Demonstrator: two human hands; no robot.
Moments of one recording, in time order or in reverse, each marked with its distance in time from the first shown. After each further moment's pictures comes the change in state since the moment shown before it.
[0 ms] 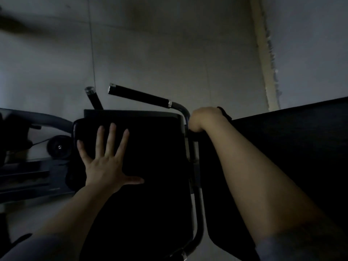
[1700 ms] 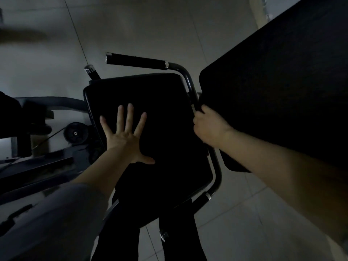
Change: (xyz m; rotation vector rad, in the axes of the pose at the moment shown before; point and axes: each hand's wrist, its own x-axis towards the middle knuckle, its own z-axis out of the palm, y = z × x) left_hand -0.038 -0.010 0.002 0.331 -0.273 0.238; right_hand -0.099 -0.032 0.140 -0.768 0.293 -0.412
